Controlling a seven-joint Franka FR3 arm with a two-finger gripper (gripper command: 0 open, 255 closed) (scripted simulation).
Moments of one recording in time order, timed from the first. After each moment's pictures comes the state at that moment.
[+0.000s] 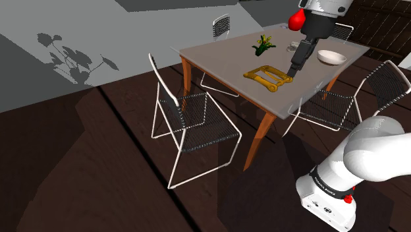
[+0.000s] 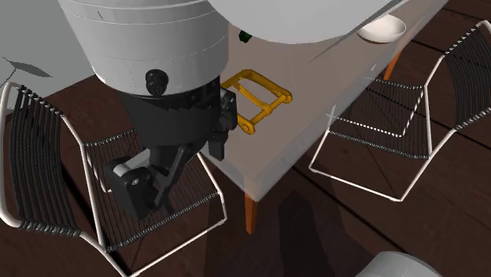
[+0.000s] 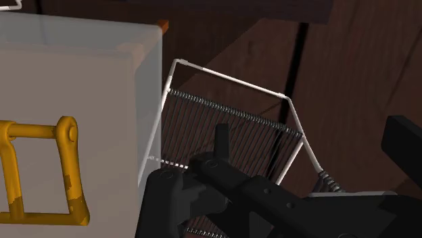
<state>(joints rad) 0.02 -0.82 0.01 -2.35 0.11 1.51 -0.15</state>
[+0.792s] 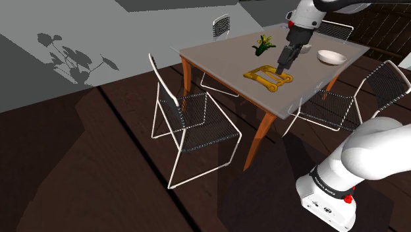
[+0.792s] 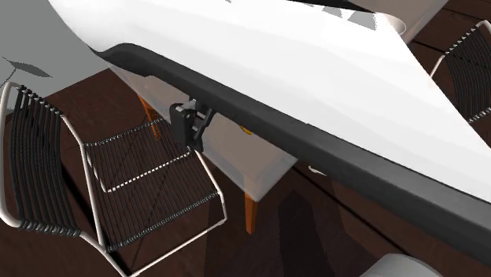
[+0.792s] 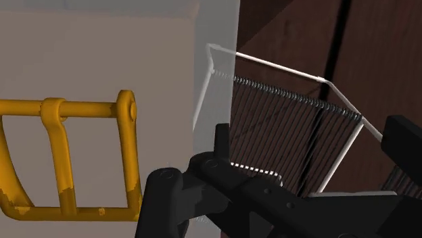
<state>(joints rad) -0.05 -0.61 -0.13 -2.35 0.01 1.73 -0.29</state>
